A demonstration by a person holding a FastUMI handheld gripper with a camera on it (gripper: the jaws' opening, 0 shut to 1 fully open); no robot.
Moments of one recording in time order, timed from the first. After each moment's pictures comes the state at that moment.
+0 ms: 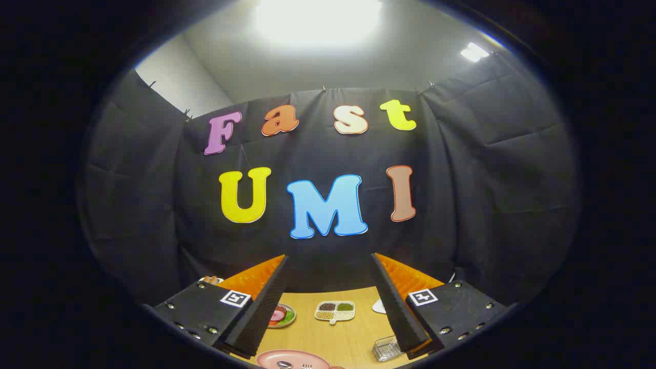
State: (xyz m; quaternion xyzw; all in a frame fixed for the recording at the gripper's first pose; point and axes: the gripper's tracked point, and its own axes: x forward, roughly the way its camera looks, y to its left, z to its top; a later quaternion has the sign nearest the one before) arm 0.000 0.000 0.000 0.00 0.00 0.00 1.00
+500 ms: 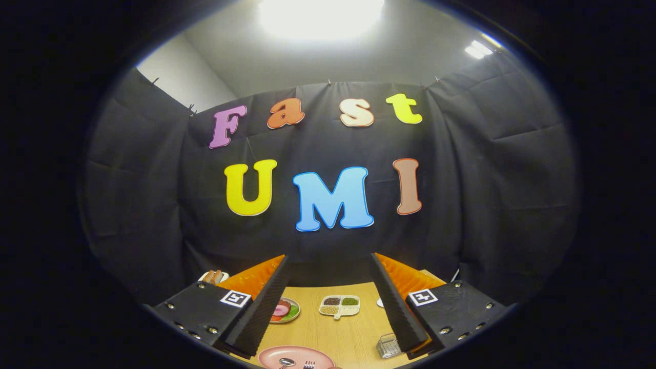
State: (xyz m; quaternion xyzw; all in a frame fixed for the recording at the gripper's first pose) arm -0.001 0.011 -0.018 0.00 0.02 0.01 1.00
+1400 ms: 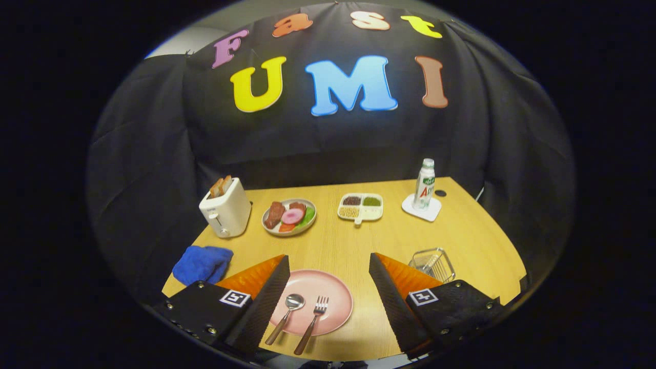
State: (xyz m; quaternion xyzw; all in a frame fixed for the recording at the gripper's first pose) arm -0.047 0.041 -0.246 0.02 0.34 0.07 0.94
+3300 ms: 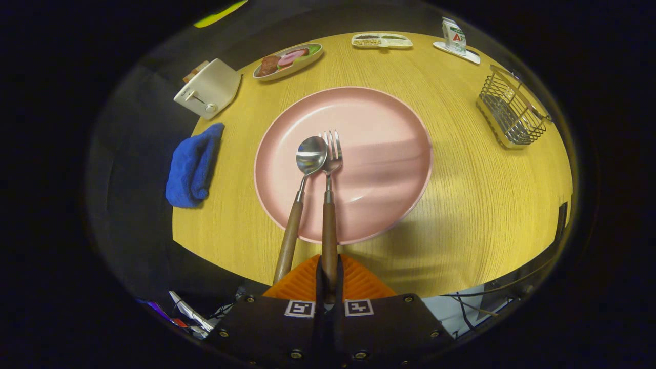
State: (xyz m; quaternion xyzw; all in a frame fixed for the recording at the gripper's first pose) arm -0.163 0.099 -0.421 0.09 0.64 0.10 0.75
